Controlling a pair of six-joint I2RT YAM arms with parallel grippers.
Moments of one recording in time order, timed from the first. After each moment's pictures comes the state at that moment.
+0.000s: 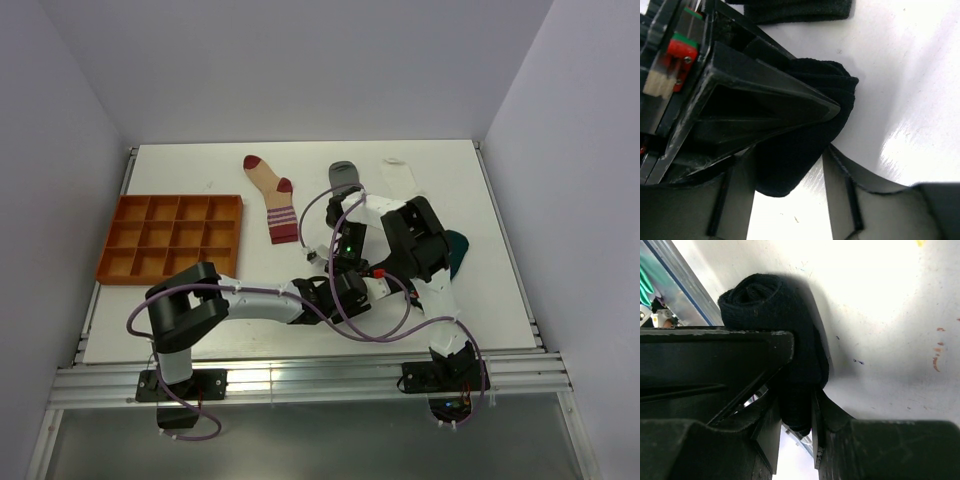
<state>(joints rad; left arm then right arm) -1.22 1.83 1.05 -0.07 -0.29 0.14 0.55 2.27 1.60 -1.43 -0.50 -0.75</state>
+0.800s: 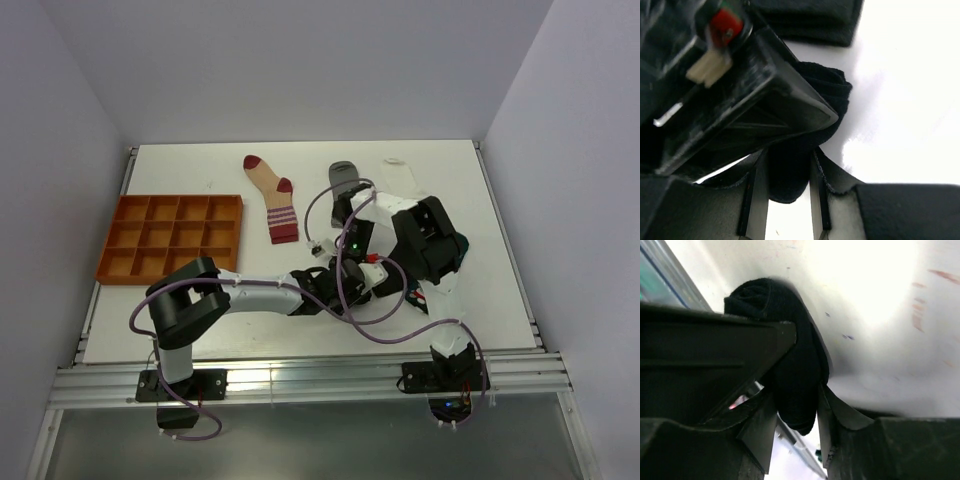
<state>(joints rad) -1.17 1.85 1.08 -0.08 -0.17 -0.01 0.53 2.21 1.55 -1.39 -0.49 -0.75</state>
